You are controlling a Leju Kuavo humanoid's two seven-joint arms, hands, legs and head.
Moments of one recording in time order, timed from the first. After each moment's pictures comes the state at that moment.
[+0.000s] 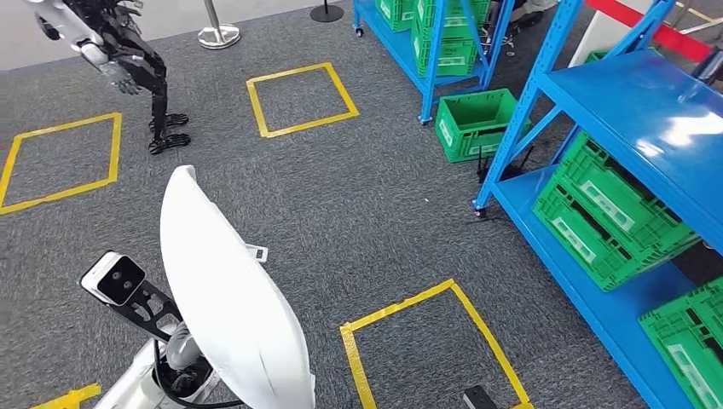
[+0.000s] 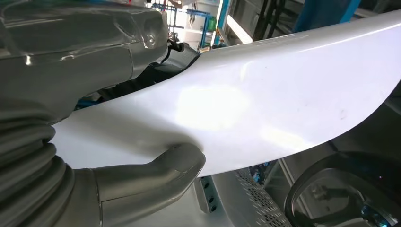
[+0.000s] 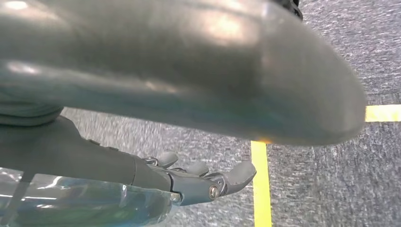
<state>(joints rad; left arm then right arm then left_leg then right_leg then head) -0.19 0.16 -0.74 -1.60 1.03 -0.89 -0.30 -0.08 -0.18 0.97 -0.30 -0.71 0.11 0.05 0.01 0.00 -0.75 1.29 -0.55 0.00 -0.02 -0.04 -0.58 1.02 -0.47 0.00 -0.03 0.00</state>
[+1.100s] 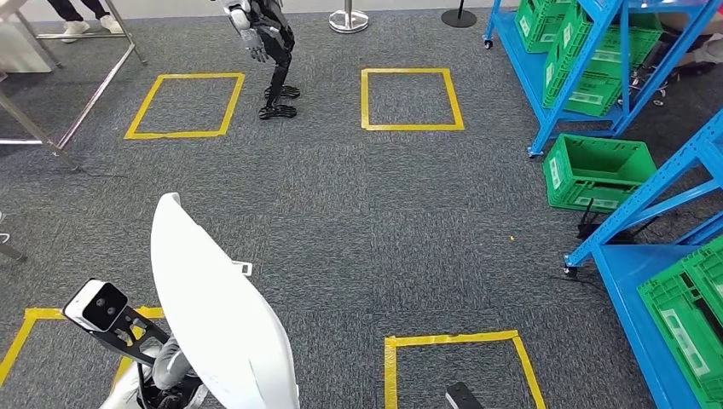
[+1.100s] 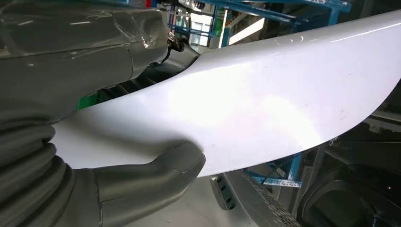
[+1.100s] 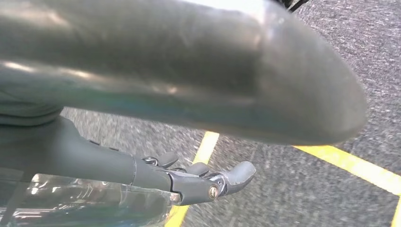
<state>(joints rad) -0.06 0.18 -0.65 -1.61 0.94 -0.91 -0.35 -0.10 -0.13 0.98 -0.29 -0.62 0.06 0.03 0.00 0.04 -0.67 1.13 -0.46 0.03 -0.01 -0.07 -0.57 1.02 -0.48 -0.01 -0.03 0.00</state>
